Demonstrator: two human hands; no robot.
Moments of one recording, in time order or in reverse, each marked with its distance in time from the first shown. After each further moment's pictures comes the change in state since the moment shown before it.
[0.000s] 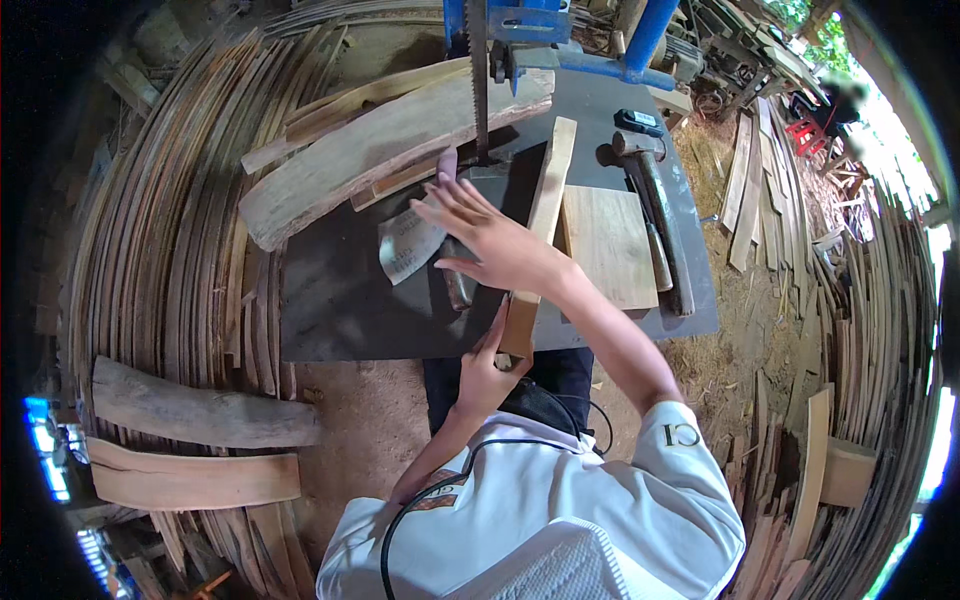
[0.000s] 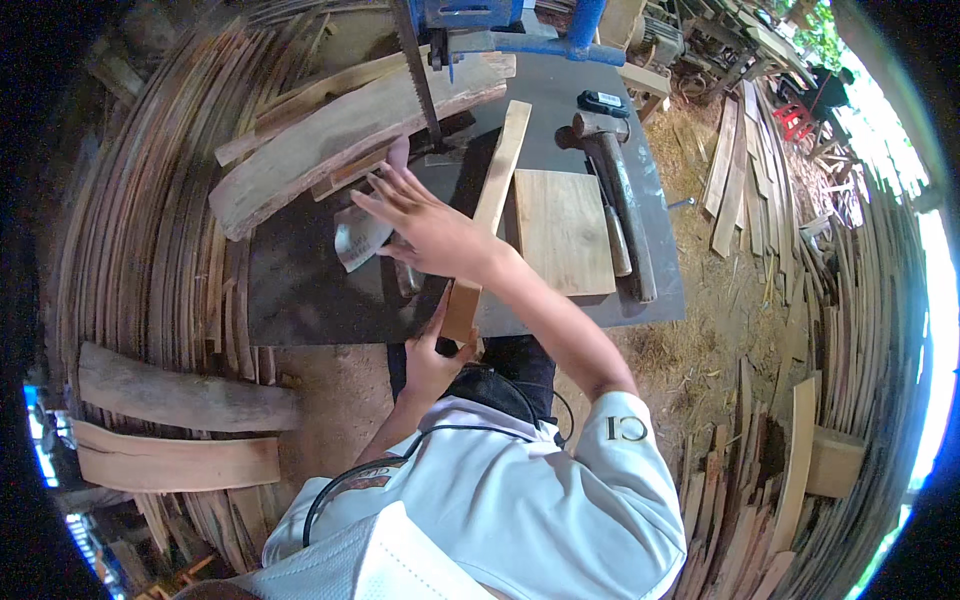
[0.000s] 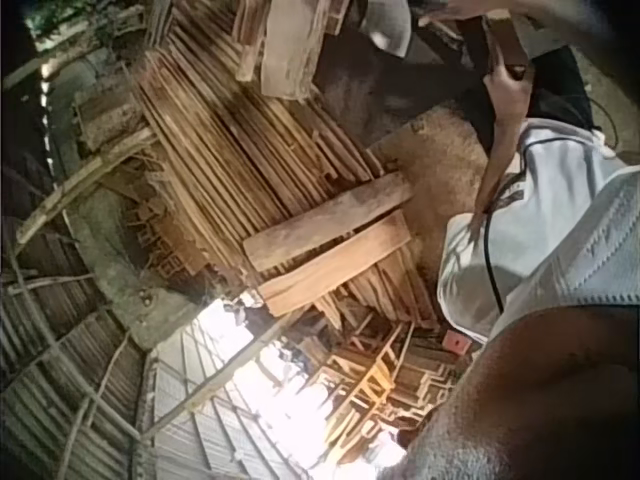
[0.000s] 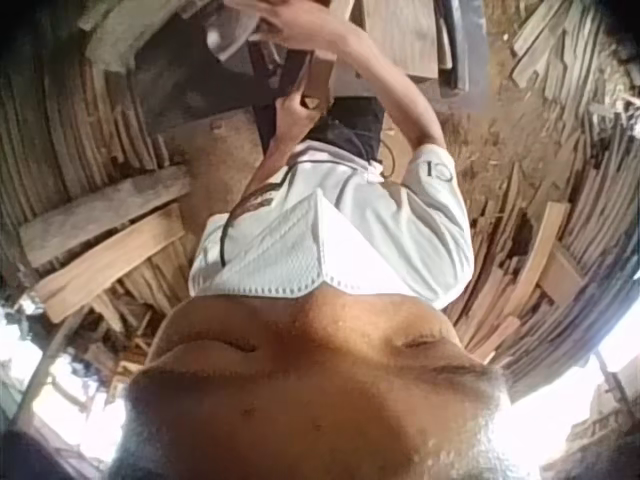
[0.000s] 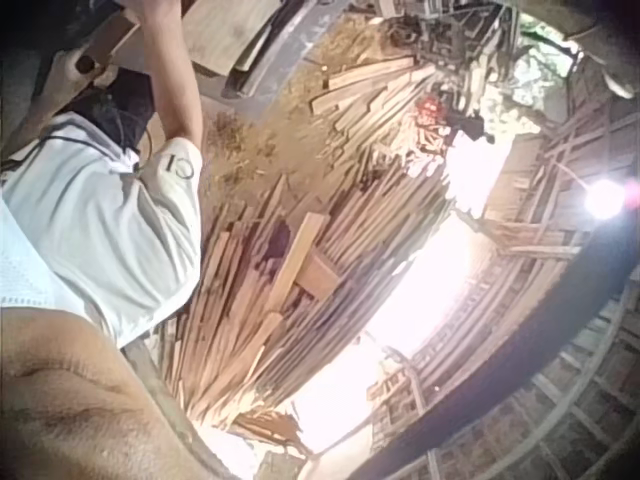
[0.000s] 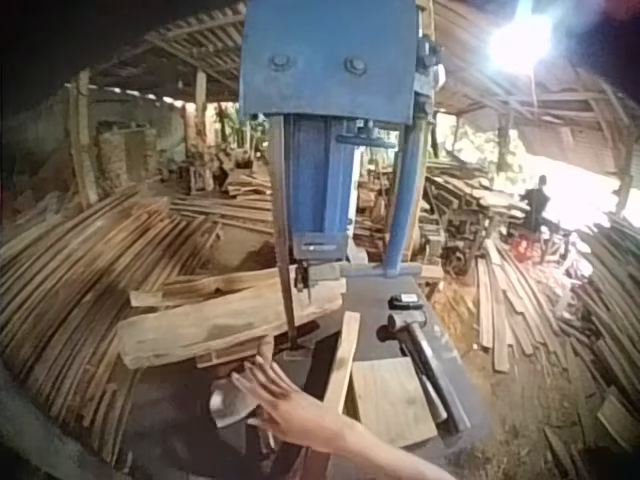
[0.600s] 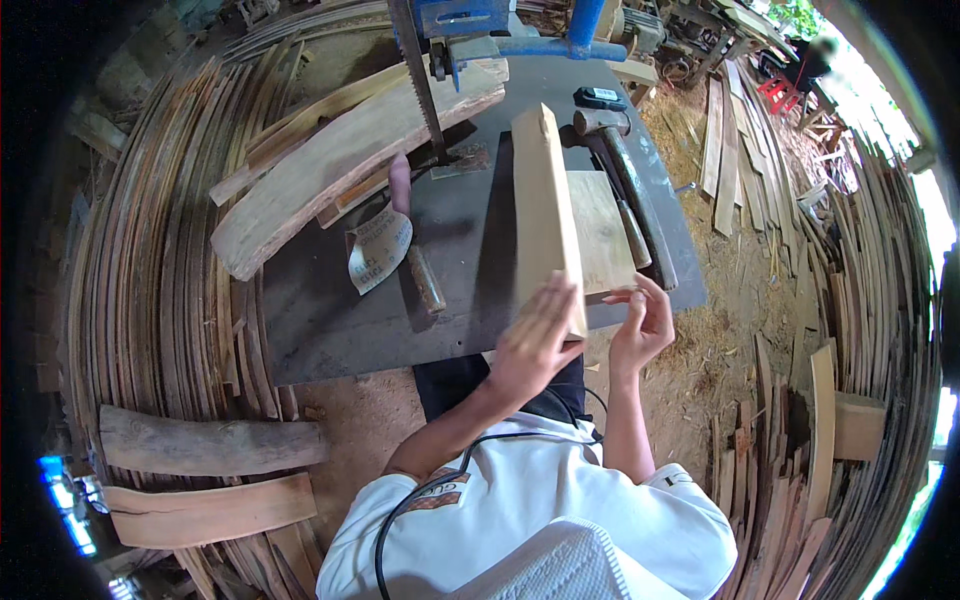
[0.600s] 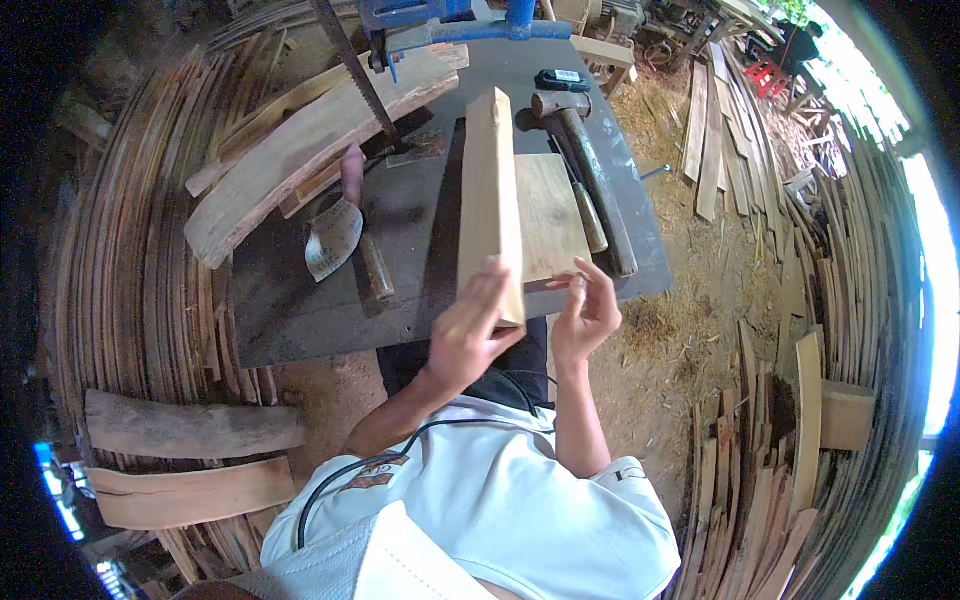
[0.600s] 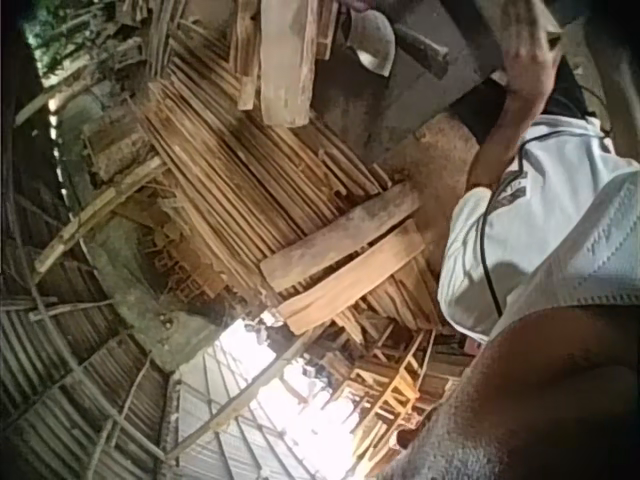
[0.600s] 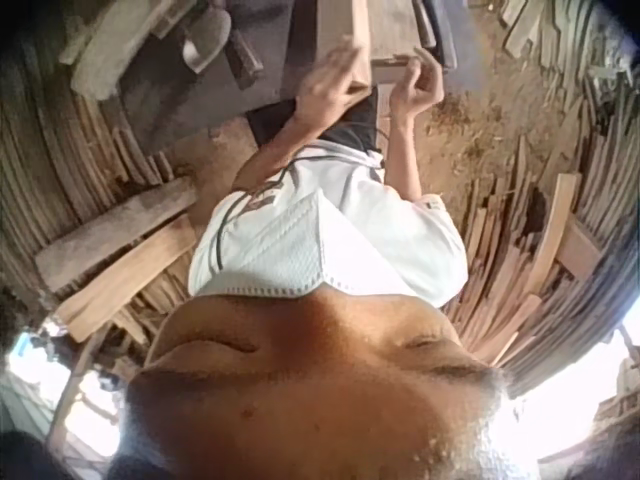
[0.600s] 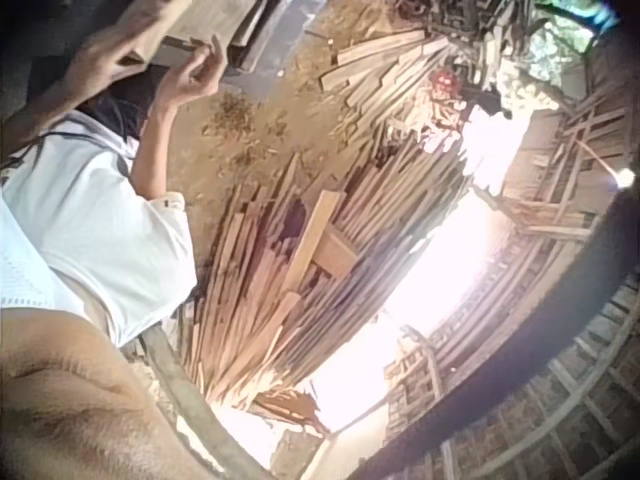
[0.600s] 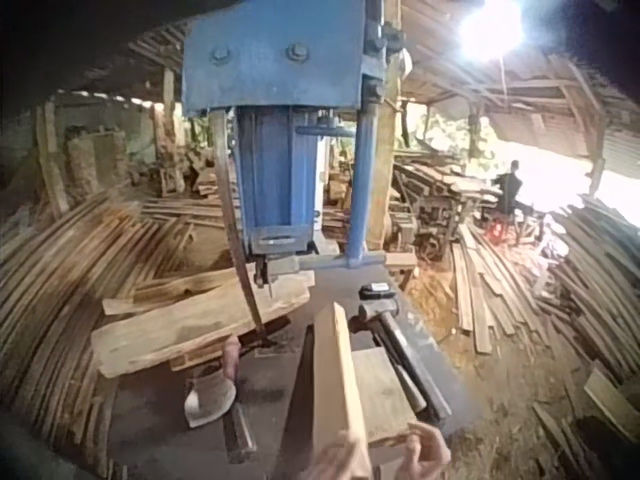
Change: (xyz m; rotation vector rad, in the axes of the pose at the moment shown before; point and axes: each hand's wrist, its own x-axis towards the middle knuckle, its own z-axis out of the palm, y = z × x) left_hand 0.047 0.062 0.031 0.070 -0.123 0.459; right_hand -0.189 -0.049 -0.028 0.190 1.187 0.802
